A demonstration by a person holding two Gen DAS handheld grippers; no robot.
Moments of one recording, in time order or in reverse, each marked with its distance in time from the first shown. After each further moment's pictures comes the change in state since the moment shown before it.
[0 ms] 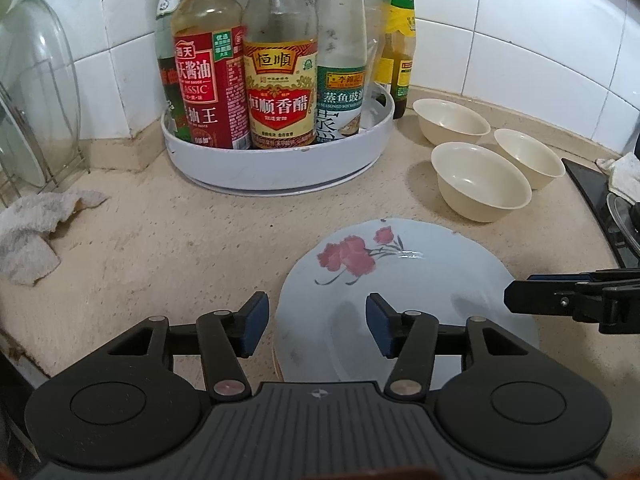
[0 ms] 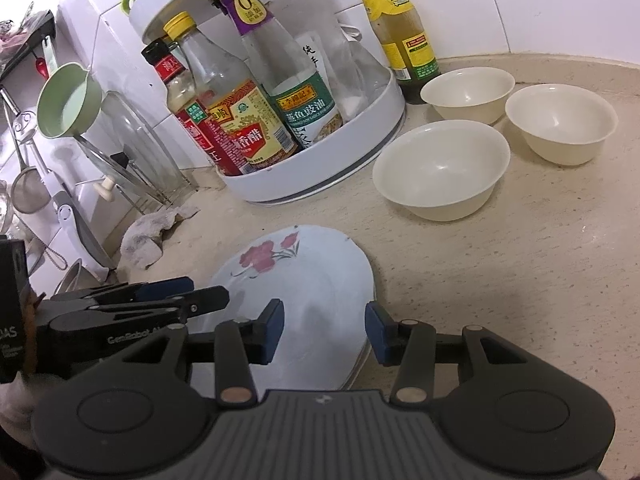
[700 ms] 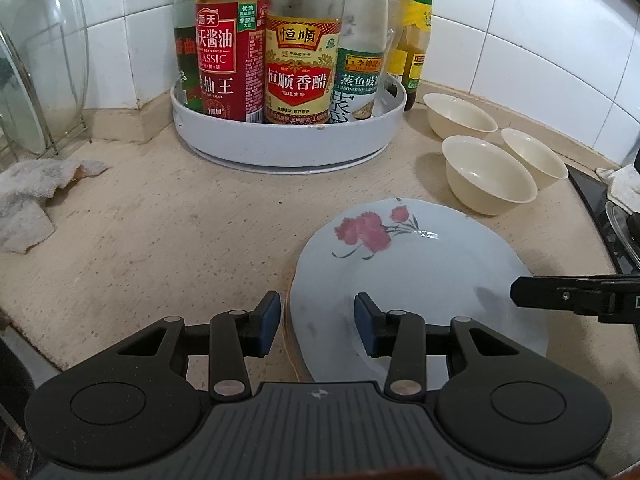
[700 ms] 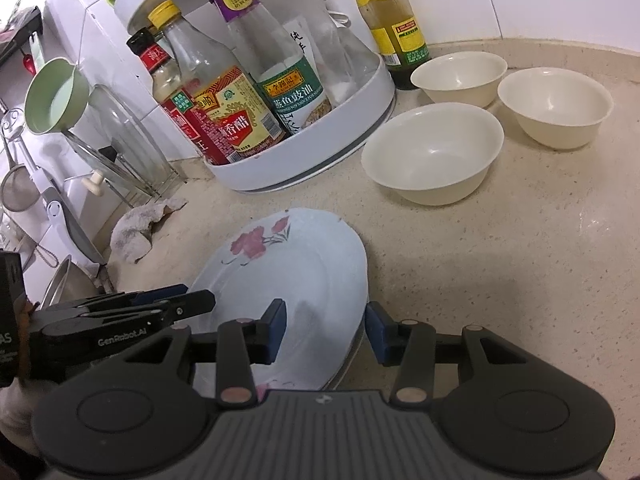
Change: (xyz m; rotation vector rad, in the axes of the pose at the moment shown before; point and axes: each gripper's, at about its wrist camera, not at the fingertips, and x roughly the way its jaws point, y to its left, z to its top) left arm 0.003 0.015 -0.013 -0.066 0.021 -0.029; right arm 0.007 -0.002 -0.002 0.021 0.026 -0.031
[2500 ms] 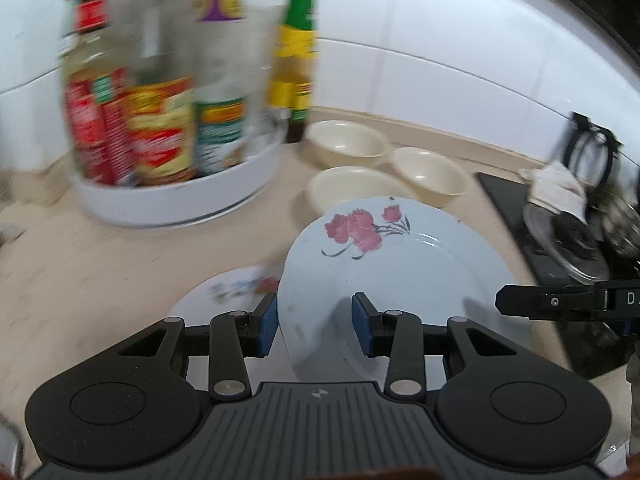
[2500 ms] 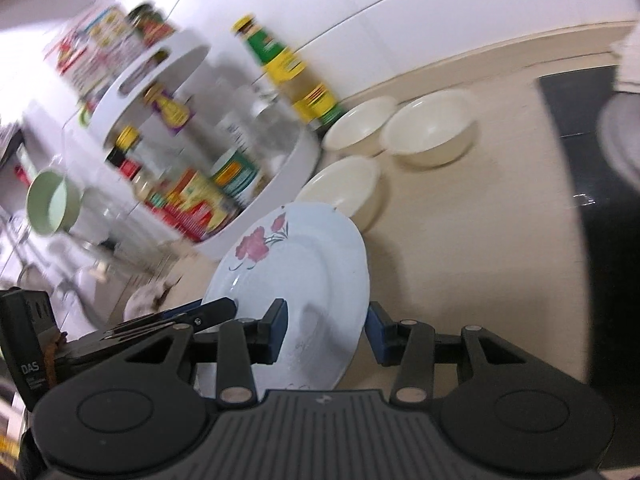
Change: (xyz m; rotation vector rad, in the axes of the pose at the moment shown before) left arm -0.020 -0.070 0.019 0.087 -0.064 -0.159; right arm -0.082 -0.060 -0.013 0.215 -0.138 0.026
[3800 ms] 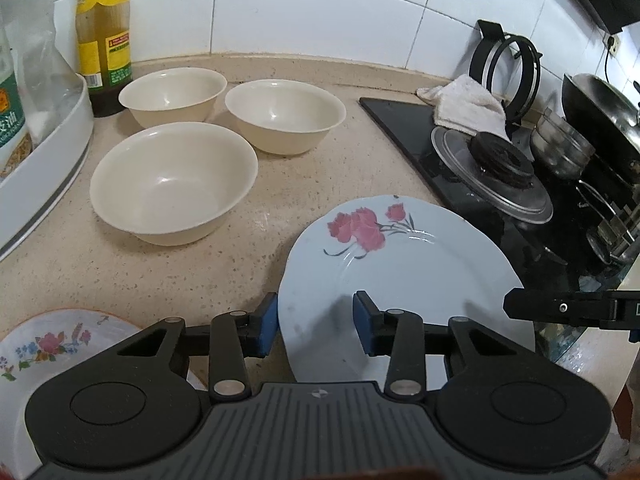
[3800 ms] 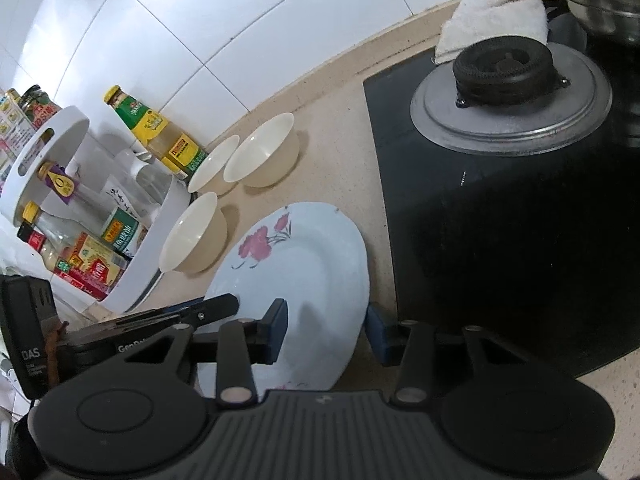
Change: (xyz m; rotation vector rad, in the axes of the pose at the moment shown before) left arm 0.098 -0.088 0.010 0.232 0.153 -0.296; right arm -0.058 -0.074 -0.035 0.236 -0.144 -0.265
